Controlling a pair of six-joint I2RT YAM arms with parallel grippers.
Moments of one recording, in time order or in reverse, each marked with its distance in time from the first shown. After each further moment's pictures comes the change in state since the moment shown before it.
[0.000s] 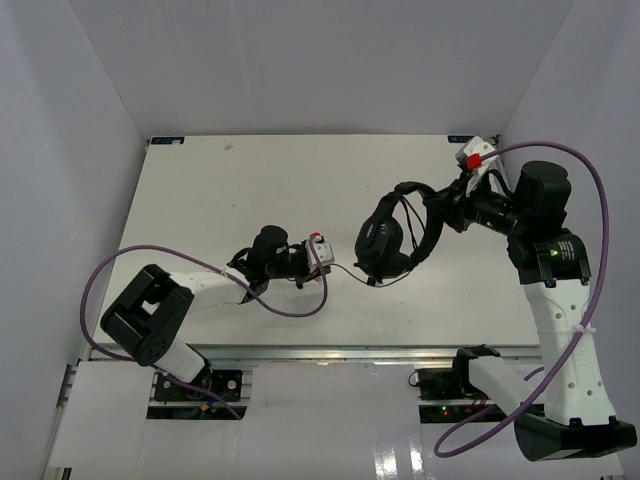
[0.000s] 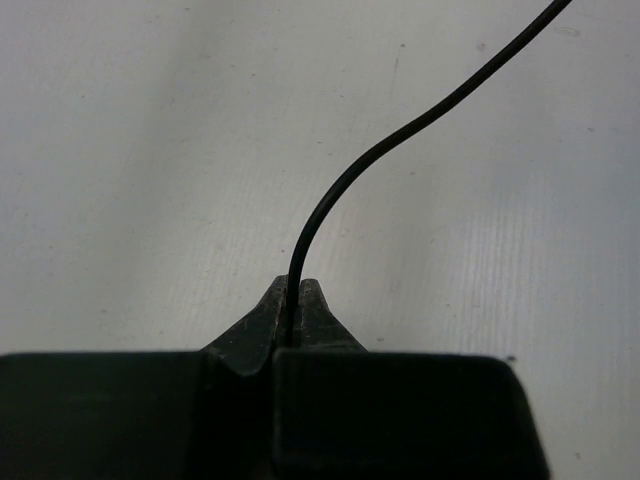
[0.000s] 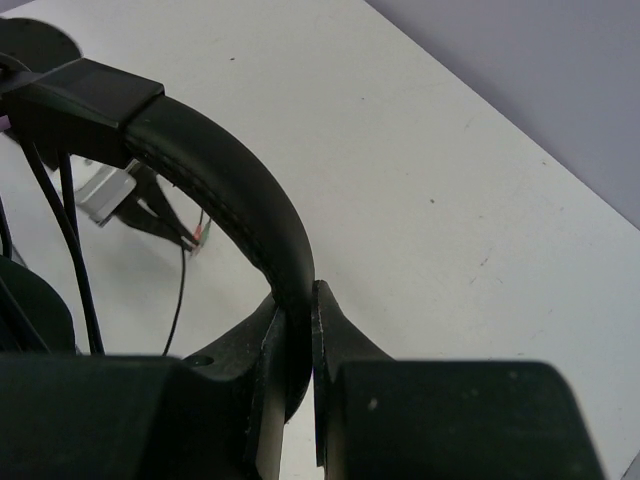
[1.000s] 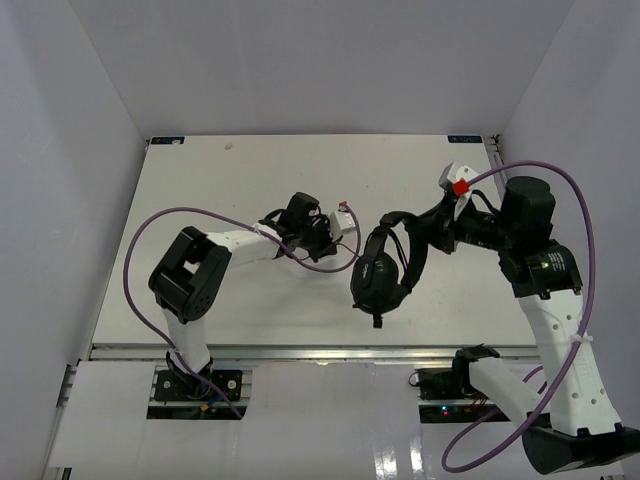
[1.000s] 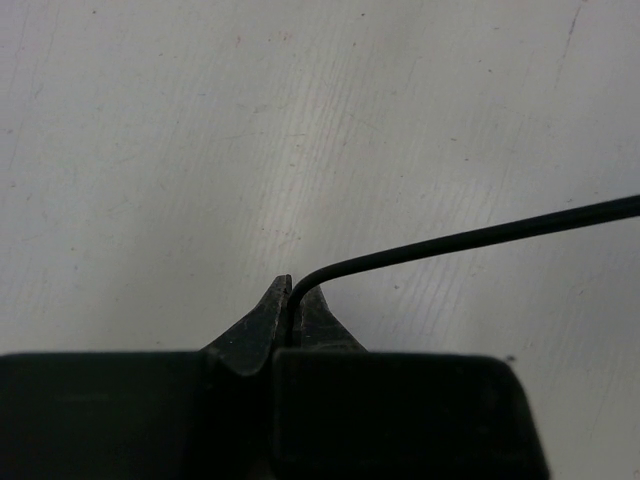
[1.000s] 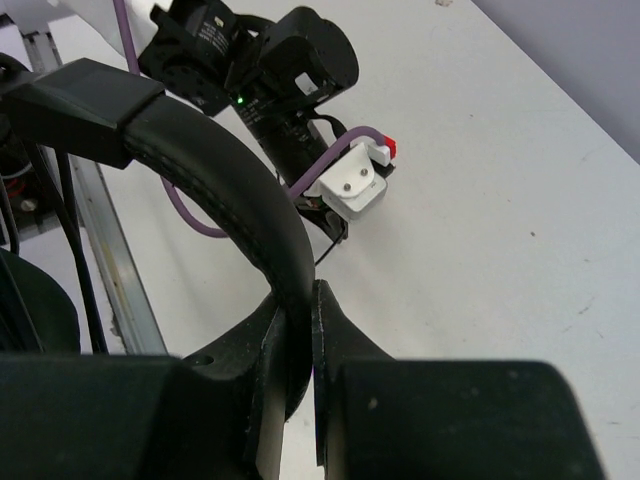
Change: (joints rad) left arm 0.025 0.347 0.507 -0.465 -0.122 0.041; right arm 0.082 -0.064 -0.108 -0.005 -0.158 -0.027
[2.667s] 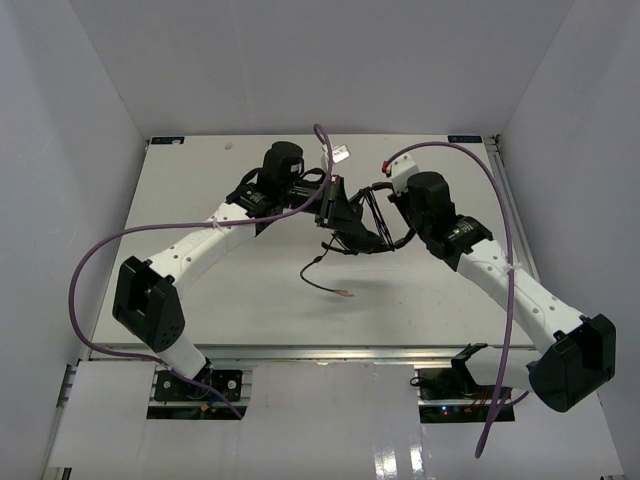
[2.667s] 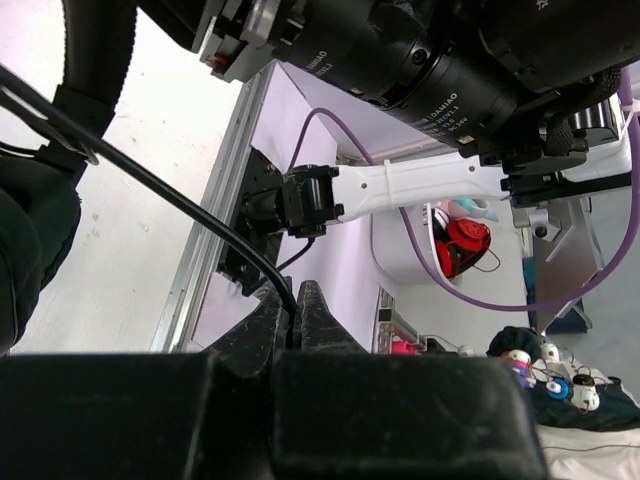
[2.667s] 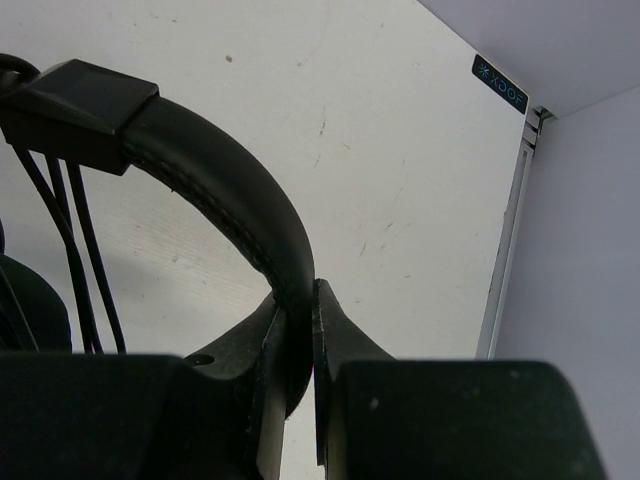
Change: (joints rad) left arm 0.012 -0.256 0.290 -0.162 0.548 -1.156; right arm 0.366 0.340 -0.125 0.327 1.251 0.028
